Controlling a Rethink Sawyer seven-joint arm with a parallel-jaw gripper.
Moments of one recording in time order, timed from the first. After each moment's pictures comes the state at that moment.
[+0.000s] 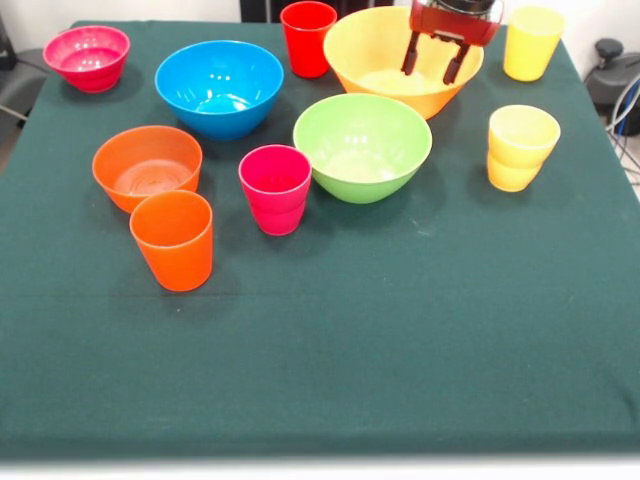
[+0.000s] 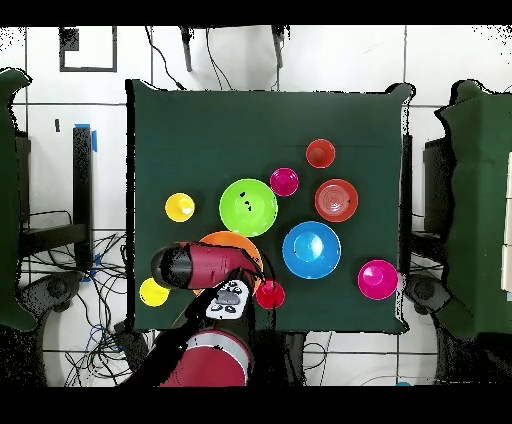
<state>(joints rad) 0.14 -0.49 -0.18 1.87 0.10 0.31 1.89</state>
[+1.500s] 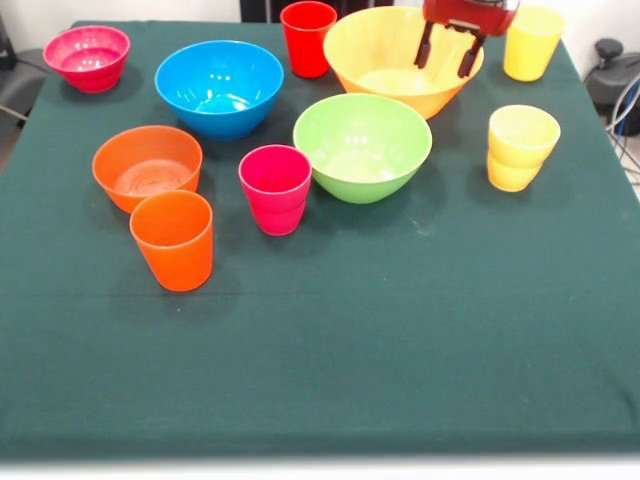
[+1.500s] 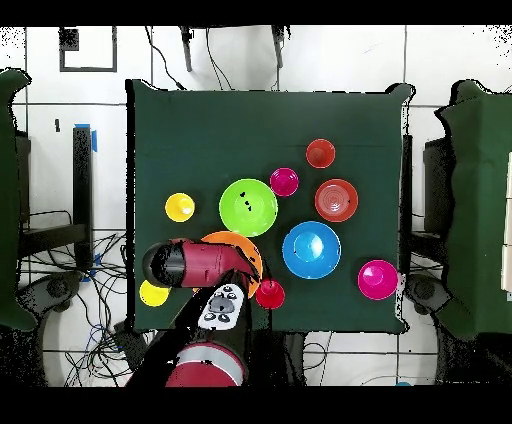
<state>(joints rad) 0.16 -0.54 -0.18 1.87 0.12 0.34 1.89</state>
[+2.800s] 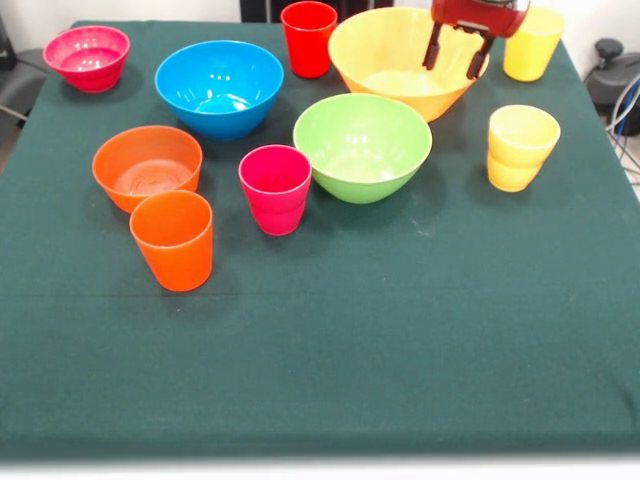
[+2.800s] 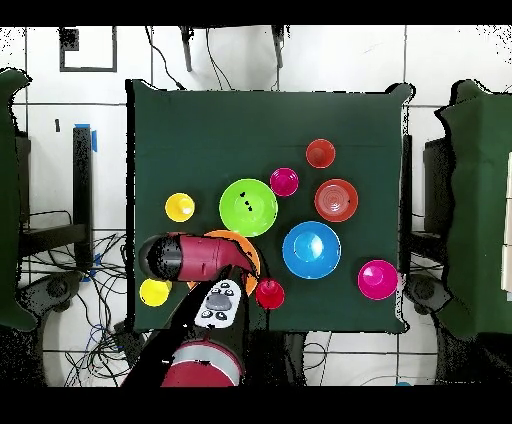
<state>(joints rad) 0.17 -0.54 -0.19 1.83 0.15 0.38 1.89</state>
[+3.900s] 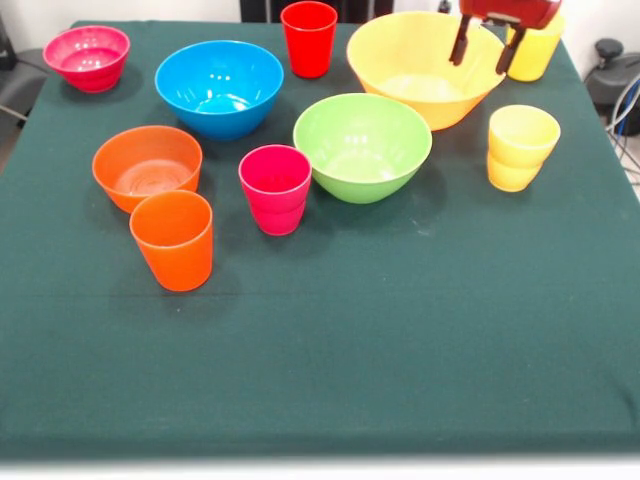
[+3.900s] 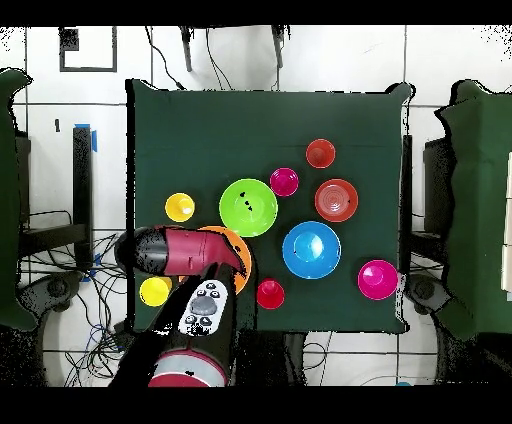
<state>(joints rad) 0.21 -0.57 -0.19 1.80 0.19 0.44 1.89</state>
